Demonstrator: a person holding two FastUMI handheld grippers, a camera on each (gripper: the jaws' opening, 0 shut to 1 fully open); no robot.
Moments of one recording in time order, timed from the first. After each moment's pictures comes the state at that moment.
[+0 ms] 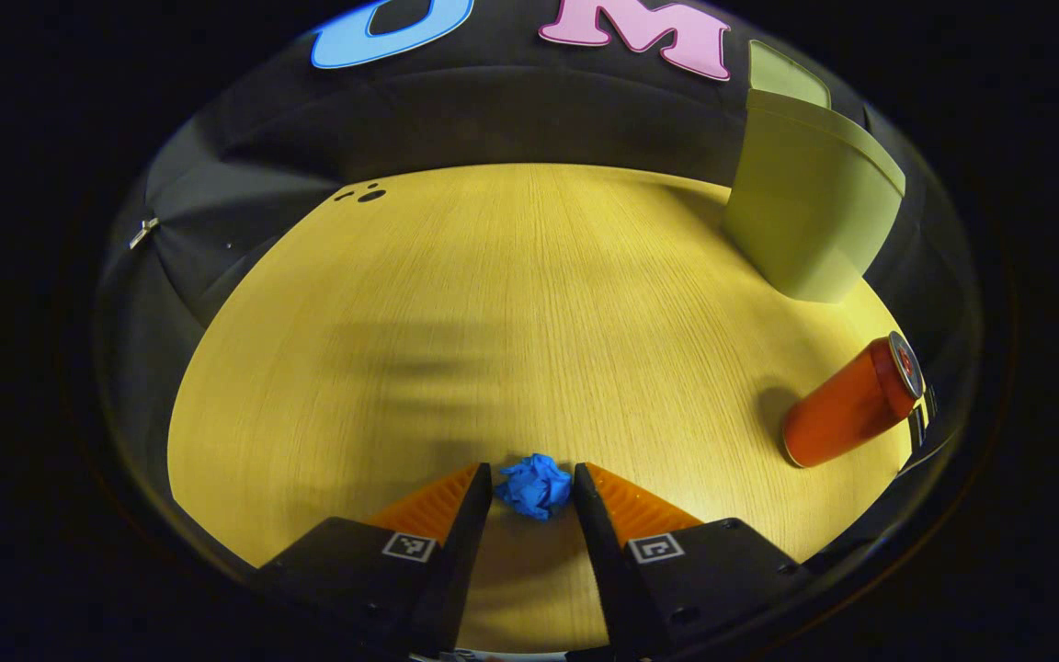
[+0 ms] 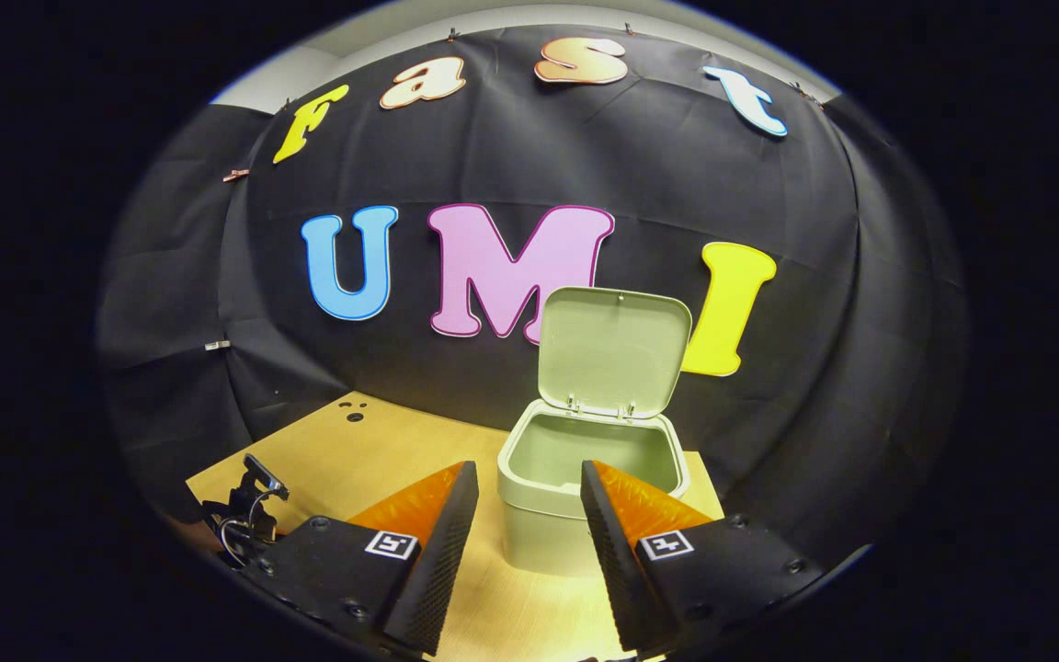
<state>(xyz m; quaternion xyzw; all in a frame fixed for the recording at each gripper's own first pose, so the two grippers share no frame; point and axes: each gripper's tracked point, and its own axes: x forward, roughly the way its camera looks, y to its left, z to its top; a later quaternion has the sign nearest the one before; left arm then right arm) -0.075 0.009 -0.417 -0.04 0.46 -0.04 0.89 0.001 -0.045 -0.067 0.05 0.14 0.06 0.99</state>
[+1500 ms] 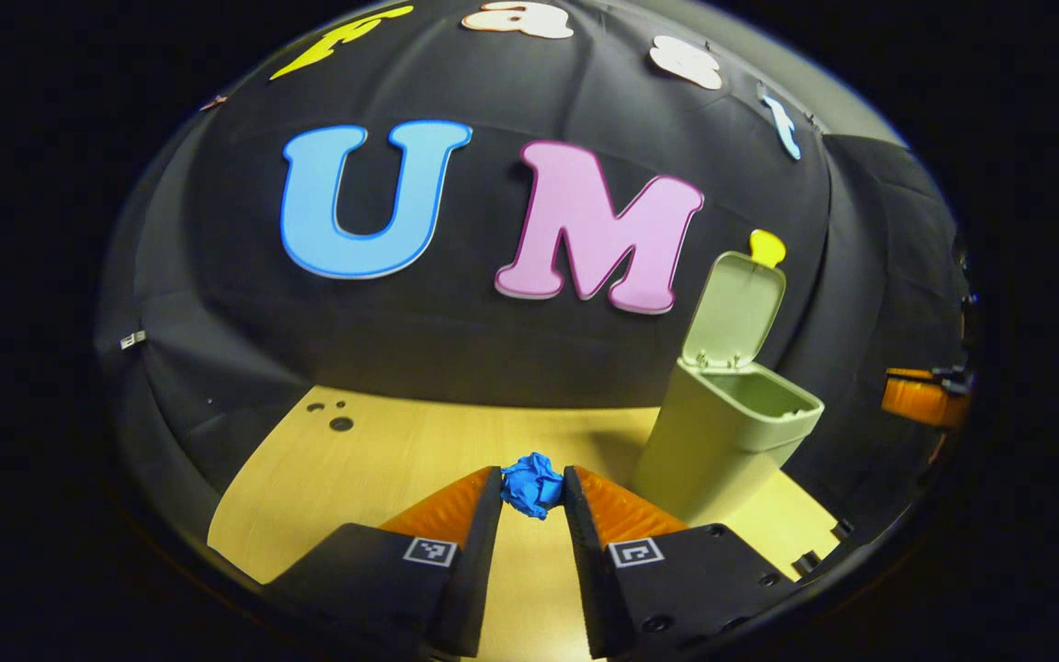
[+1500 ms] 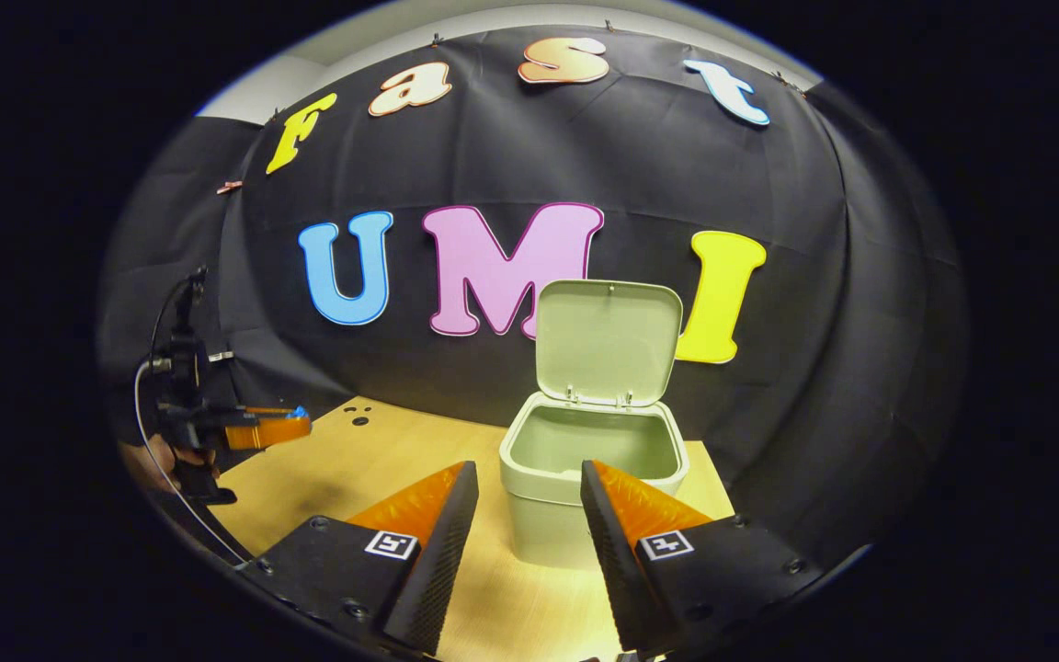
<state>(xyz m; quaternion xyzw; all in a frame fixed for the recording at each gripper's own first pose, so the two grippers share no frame) 0.056 -0.017 -0.104 -0.11 0.15 -0.11 0.98 -0.020 -0.044 -0.078 0.08 0.14 0.06 0.98</state>
